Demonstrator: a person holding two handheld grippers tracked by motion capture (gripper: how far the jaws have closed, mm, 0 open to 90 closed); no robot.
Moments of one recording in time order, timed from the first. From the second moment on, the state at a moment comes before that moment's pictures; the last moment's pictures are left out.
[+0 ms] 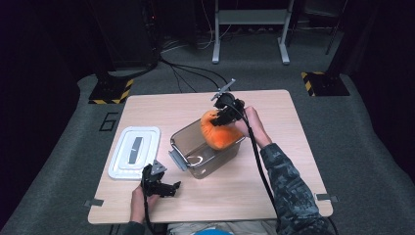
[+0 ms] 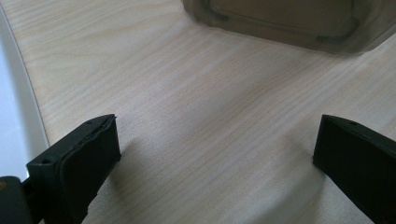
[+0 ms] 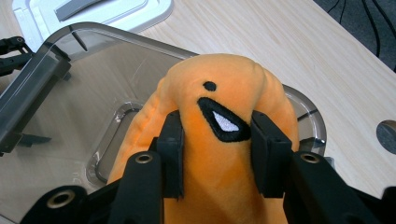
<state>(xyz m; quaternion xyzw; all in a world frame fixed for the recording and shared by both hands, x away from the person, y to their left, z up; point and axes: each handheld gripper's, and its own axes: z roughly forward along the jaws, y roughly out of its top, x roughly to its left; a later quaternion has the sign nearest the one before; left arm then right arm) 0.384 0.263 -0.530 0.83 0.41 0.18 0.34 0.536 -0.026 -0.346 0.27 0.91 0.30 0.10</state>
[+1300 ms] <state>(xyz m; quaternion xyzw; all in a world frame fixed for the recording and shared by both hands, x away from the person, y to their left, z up) 0.384 0.263 -0.531 0.82 0.41 0.18 0.34 0.543 -0.019 -0.388 0.28 0.92 0.25 0.08</state>
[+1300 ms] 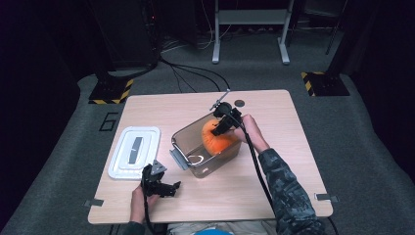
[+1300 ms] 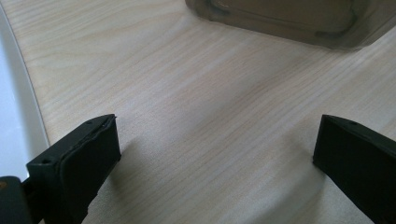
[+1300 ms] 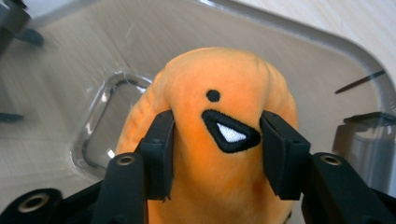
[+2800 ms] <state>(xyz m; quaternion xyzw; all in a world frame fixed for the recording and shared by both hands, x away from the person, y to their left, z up) 0.384 0.263 -0.530 0.82 0.41 0.18 0.34 0.518 -0.061 -0.363 0.30 0.89 0.33 0.09</state>
